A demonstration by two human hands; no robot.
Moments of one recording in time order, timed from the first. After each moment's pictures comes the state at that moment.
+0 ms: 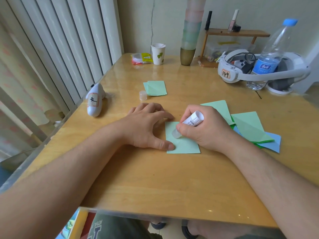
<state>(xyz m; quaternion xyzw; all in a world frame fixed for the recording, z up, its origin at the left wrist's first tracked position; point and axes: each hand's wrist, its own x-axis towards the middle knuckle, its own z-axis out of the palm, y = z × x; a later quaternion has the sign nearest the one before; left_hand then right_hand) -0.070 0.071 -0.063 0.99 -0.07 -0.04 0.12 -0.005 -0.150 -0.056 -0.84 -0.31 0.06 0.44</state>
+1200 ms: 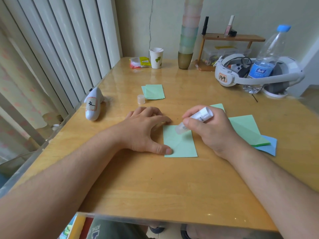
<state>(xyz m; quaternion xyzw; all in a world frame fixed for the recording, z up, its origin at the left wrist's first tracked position) -0.069 0.072 -0.063 0.99 -0.07 -0.04 0.12 -0.004 -0.159 -0.059 -0.73 -0.30 0.05 0.61</state>
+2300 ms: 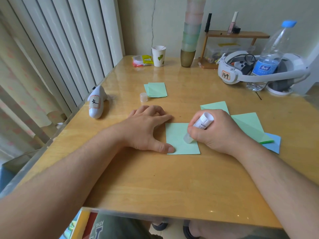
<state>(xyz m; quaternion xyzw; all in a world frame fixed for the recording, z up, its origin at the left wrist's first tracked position) -0.071 0.071 -0.062 0.99 -0.07 -0.06 0.10 -0.005 -0.171 -0.052 -0.87 -0.28 0.05 0.41</state>
